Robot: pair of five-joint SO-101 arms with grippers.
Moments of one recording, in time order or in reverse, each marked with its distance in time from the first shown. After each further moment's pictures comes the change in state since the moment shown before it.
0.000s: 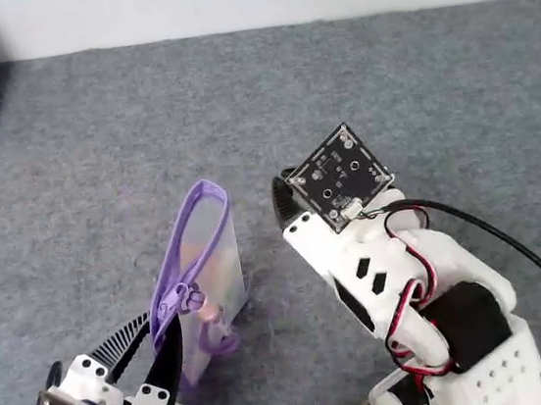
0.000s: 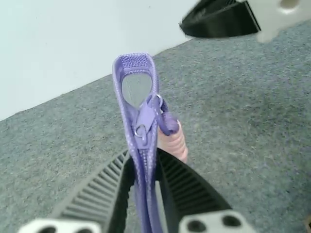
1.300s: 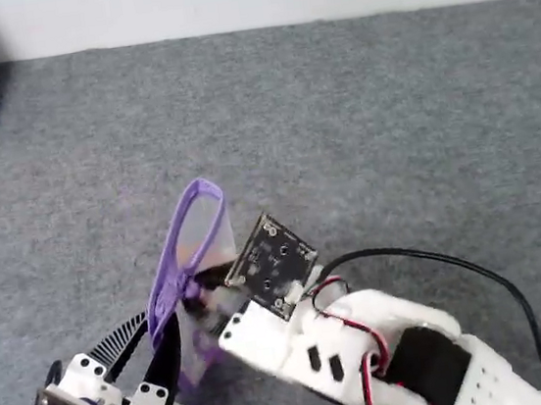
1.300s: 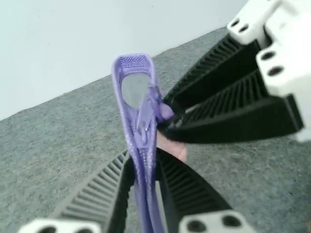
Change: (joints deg) left arm -0.3 0.0 0.0 -0.1 0.1; right arm -24.3 -3.3 8.7 -5.9 -11.9
